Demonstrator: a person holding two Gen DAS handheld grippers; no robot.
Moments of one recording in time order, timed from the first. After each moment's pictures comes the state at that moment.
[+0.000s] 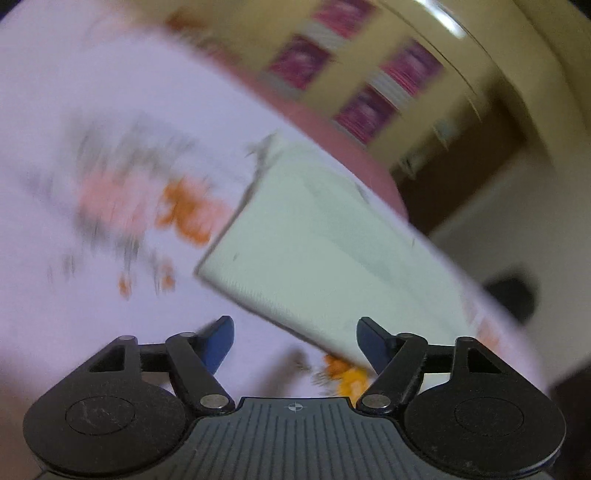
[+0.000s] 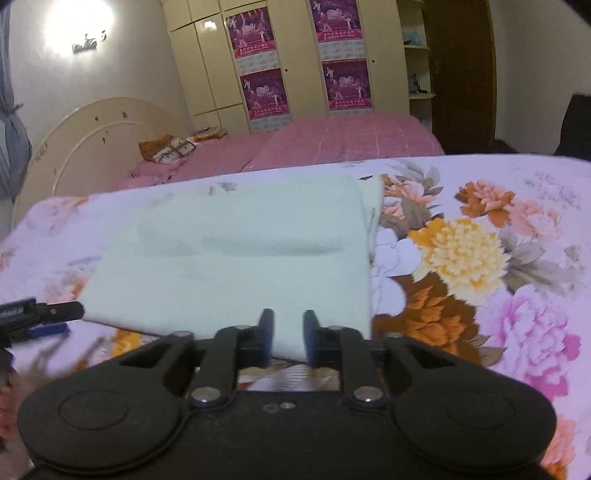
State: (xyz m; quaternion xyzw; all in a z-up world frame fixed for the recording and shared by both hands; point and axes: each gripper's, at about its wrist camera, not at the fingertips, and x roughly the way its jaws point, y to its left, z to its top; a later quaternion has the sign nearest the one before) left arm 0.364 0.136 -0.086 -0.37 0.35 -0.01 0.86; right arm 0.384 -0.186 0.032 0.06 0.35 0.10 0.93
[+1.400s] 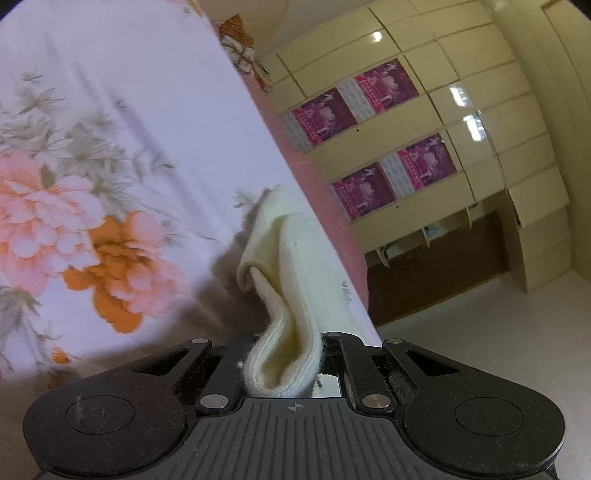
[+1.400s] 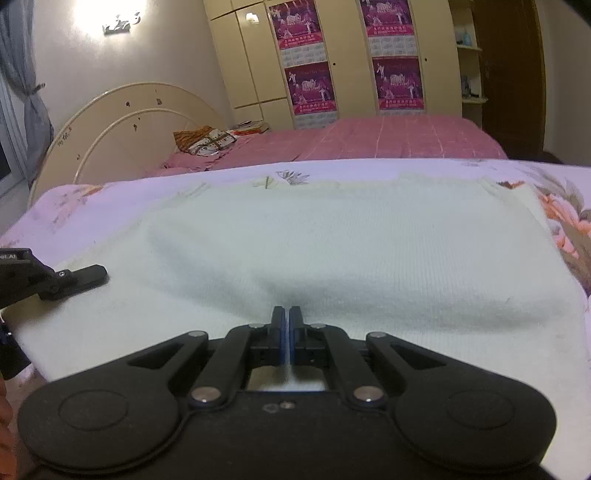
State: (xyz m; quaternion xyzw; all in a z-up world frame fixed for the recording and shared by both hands) left arm 0.483 0.155 -0.107 -0.49 0.24 -0.01 0.83; right arm 0.495 -0.088 -0.031 0.05 0.34 0.17 0.92
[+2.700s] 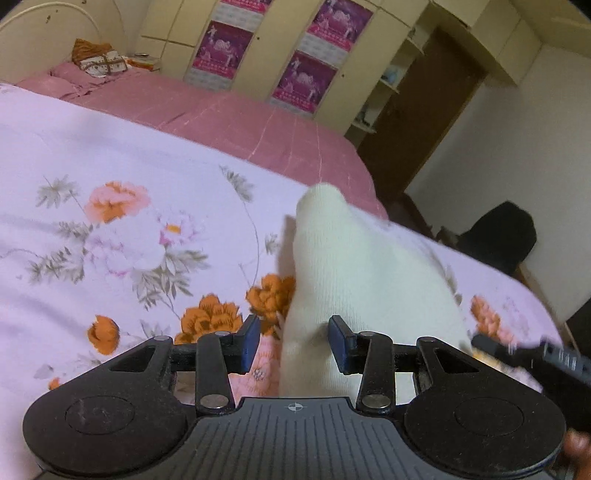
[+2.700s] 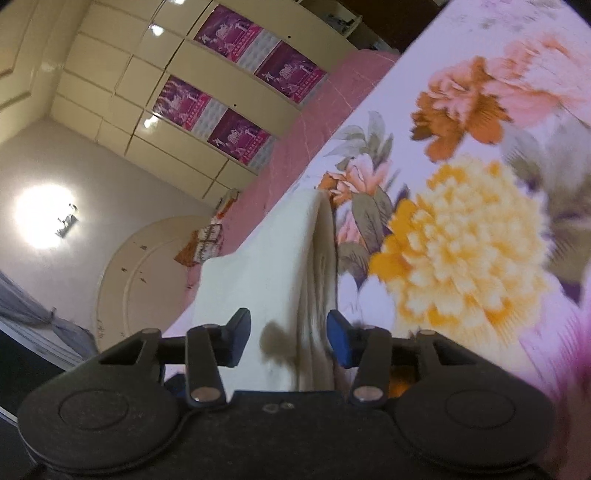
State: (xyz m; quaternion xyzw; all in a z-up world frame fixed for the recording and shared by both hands) left arm 0.527 0.023 -0.015 -0.20 0.37 -0.09 0.90; right arm 0.480 -0.312 -0.019 0.40 0.33 0.13 0.84
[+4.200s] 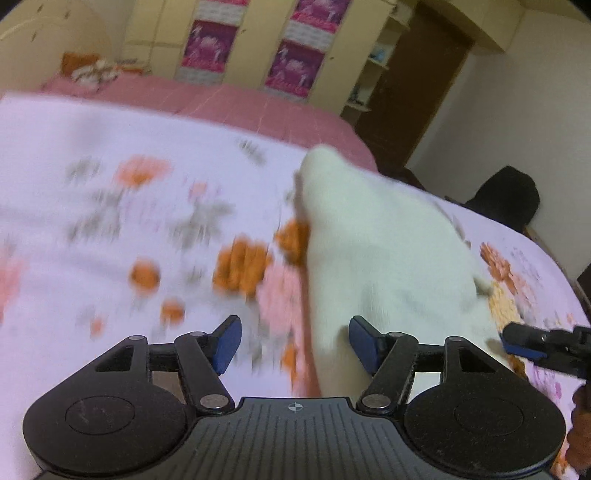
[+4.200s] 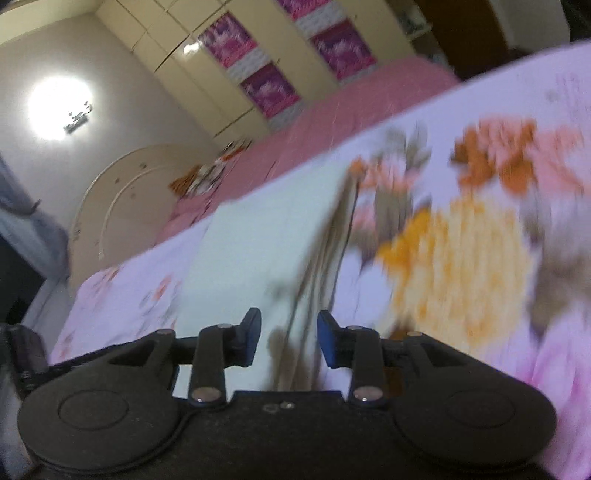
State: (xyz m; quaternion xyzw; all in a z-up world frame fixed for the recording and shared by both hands) left arm 0.468 0.015 -0.038 -0.15 0.38 -0.10 0.91; right arm 0.439 -0.302 0.005 0.25 0.38 0.19 0.87
